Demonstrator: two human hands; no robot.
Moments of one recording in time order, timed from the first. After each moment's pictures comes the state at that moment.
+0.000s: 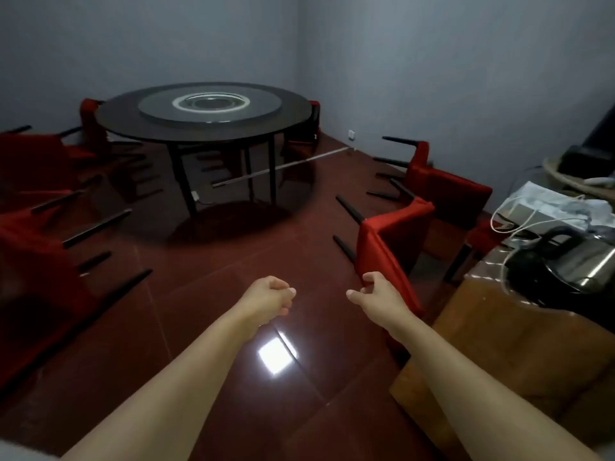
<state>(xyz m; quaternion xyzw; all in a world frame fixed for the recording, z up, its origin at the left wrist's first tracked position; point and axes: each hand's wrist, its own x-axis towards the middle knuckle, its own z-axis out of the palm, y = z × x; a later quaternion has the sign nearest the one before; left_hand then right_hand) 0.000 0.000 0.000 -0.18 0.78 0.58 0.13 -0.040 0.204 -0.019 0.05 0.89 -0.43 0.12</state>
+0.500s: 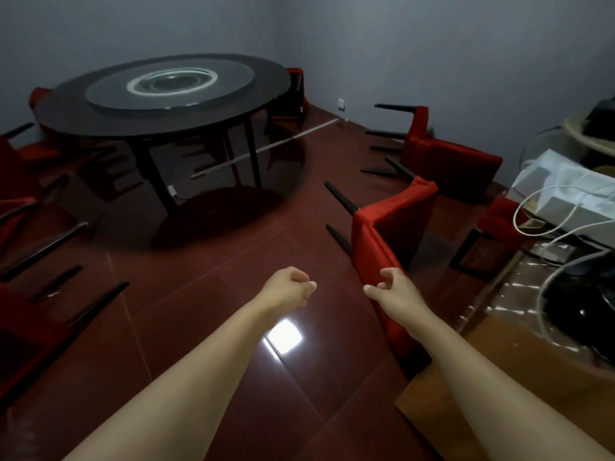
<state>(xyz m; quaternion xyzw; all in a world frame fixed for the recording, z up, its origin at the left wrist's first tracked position) -0.212 0.071 -0.035 -0.16 0.80 0.55 0.17 -0.226 0.271 -0.064 0.13 0.86 -0.47 0.13</state>
